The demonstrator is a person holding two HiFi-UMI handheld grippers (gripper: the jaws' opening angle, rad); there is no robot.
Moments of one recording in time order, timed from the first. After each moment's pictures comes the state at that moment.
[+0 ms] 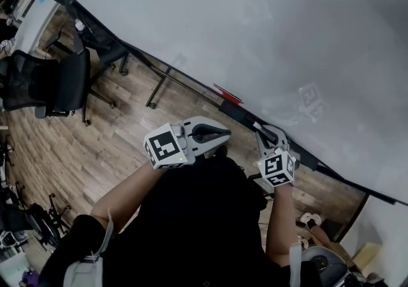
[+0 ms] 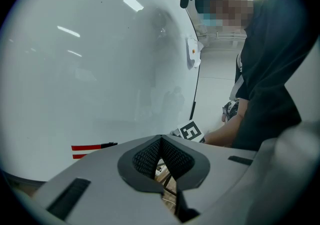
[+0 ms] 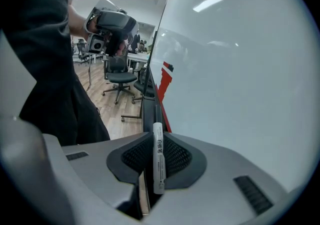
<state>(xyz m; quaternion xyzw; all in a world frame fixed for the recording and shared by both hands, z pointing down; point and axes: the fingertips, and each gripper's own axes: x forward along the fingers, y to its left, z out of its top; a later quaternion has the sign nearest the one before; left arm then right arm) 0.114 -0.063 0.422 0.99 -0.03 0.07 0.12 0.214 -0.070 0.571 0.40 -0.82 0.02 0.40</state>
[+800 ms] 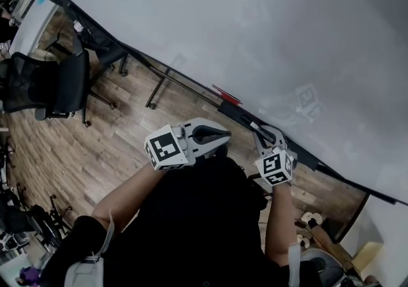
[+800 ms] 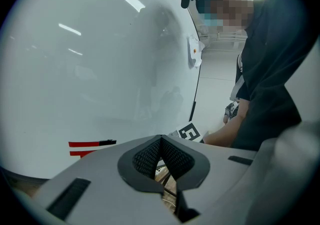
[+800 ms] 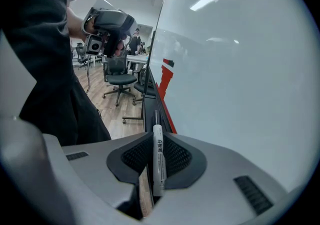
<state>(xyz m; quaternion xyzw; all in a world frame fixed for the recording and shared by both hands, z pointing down) 0.119 -0.063 0.426 0.99 -0.03 0.07 0.14 0.212 -0.070 0.581 0.40 -0.83 0.04 0.39</state>
